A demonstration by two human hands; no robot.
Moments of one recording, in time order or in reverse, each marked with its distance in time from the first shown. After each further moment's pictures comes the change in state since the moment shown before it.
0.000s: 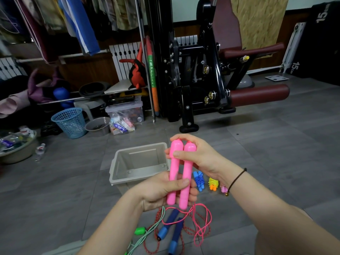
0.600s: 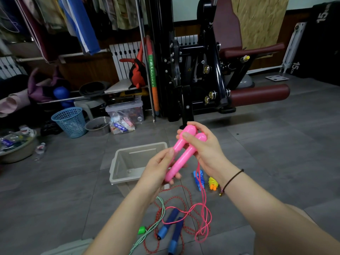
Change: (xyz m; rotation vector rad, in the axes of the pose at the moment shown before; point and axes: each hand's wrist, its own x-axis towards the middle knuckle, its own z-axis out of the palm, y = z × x) left_hand 0.011 0.012 0.005 0.088 0.465 0.370; right_hand 0.013 0.006 -0.002 0.259 0.359 -0.159
